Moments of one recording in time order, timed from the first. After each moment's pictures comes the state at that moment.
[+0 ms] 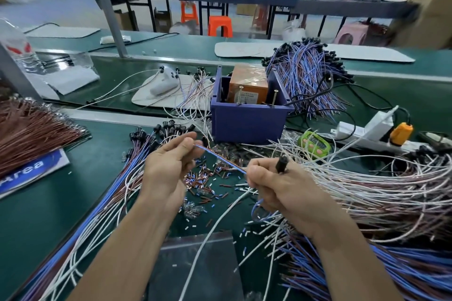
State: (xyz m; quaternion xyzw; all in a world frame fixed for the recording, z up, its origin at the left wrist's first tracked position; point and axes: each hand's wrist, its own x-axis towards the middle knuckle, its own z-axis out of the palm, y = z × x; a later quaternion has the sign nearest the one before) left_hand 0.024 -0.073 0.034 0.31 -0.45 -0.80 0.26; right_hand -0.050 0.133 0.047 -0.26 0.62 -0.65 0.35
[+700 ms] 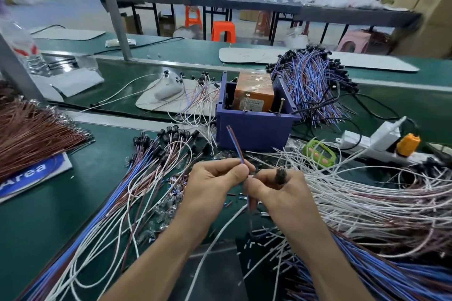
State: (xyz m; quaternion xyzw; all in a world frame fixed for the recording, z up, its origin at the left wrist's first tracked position) left_hand 0.025 -0.021 0.037 0.12 -0.64 -0.74 0.19; right_hand -0.035 0.116 0.035 -0.27 0.73 -0.62 0.14
